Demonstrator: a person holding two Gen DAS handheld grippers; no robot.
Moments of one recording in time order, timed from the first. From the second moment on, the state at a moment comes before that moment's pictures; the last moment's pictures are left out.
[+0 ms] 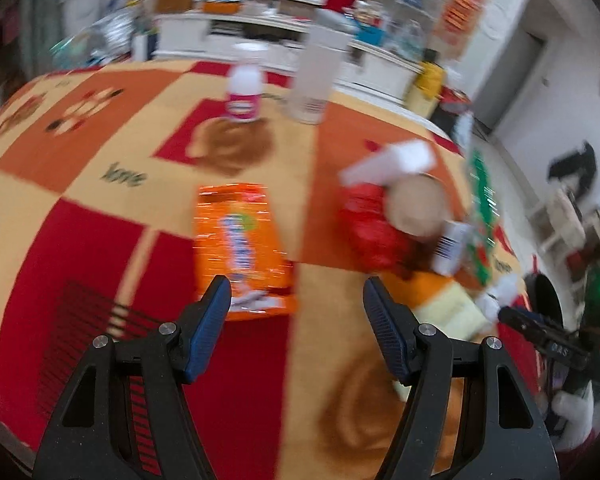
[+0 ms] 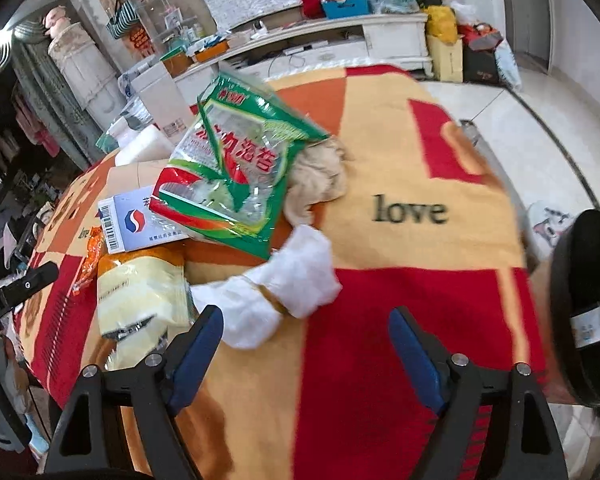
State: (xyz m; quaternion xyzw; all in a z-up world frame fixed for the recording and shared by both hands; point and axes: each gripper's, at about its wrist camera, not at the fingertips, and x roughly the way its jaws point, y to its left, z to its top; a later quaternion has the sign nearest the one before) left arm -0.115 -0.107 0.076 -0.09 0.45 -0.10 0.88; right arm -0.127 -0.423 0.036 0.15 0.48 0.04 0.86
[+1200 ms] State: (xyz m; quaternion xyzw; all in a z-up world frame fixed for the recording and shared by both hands) left arm -0.065 -0.120 0.028 -0.02 0.47 -0.09 0.87; right arm -0.112 -0.398 0.036 0.12 0.46 0.07 0.88
